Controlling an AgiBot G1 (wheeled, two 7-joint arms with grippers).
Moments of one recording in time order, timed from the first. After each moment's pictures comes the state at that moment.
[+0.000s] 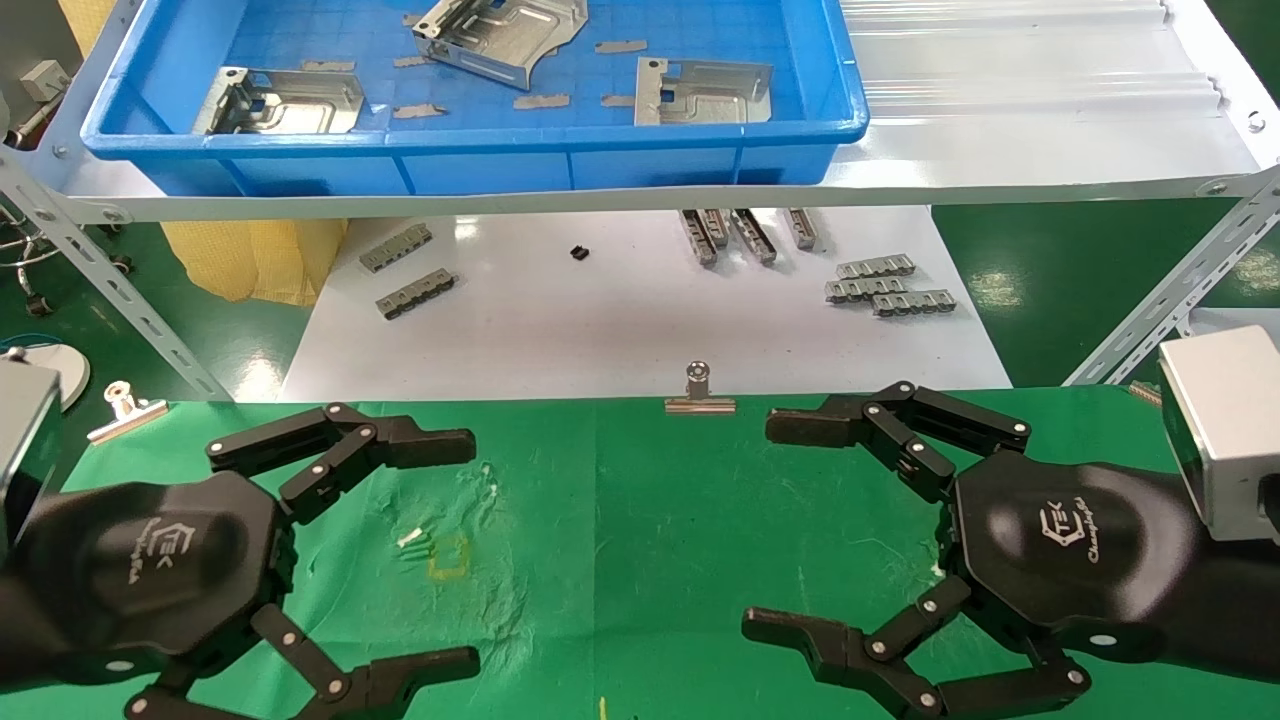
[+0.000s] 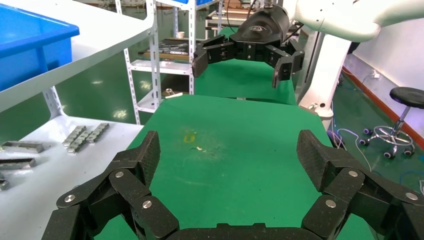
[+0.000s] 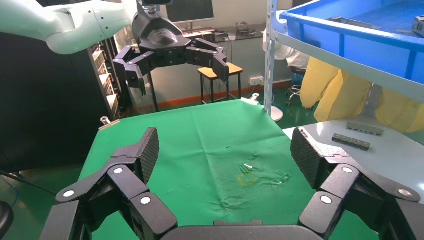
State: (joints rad) left arm -1.08 0.61 0.28 -1.28 0.73 1.50 -0.19; right arm 1.09 -0.57 -0.38 1.25 -0.65 -1.45 0.13
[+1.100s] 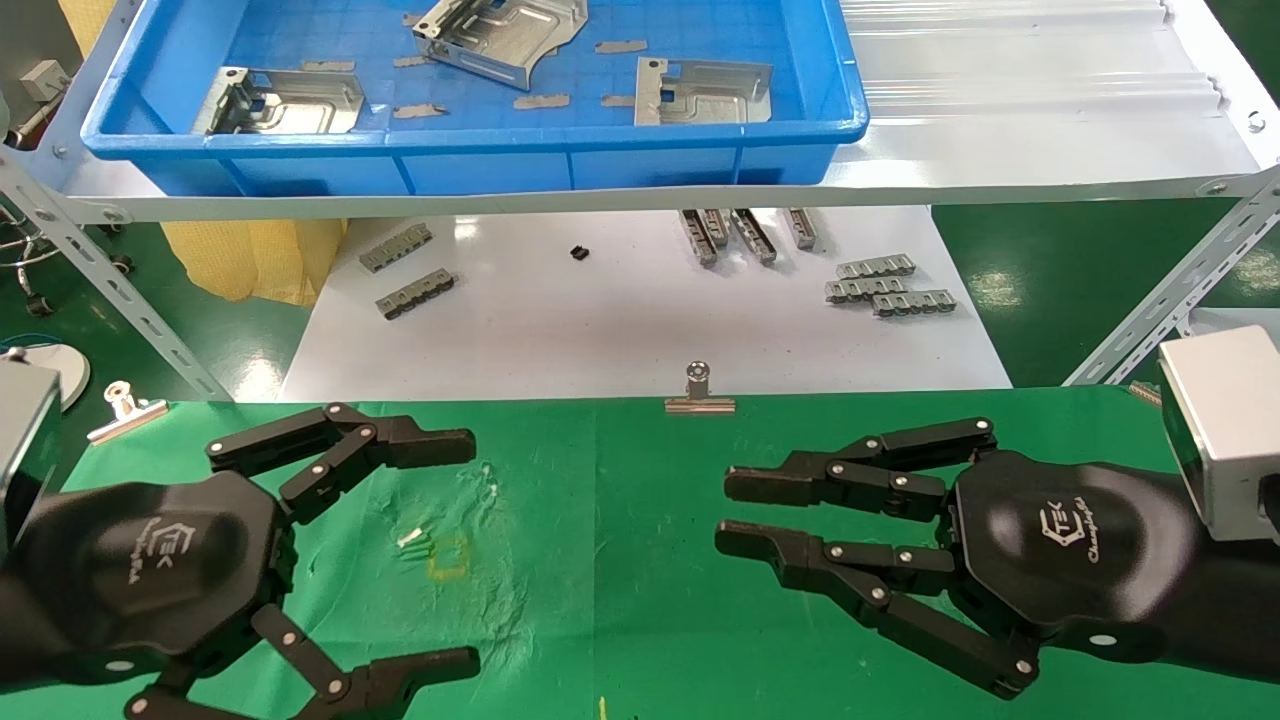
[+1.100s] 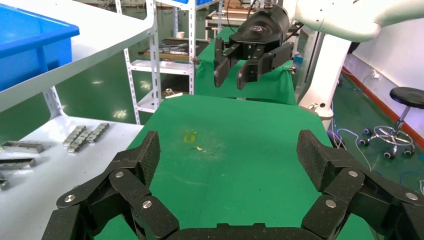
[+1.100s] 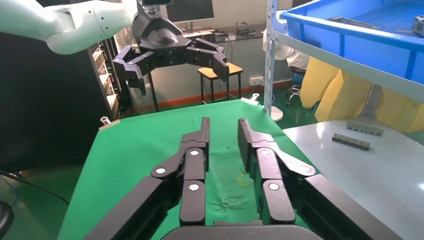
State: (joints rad) left arm -1.08 0.61 0.28 -1.28 0.73 1.50 -0.19; right arm 1.09 -0.57 -0.38 1.25 -0.65 -1.45 0.13
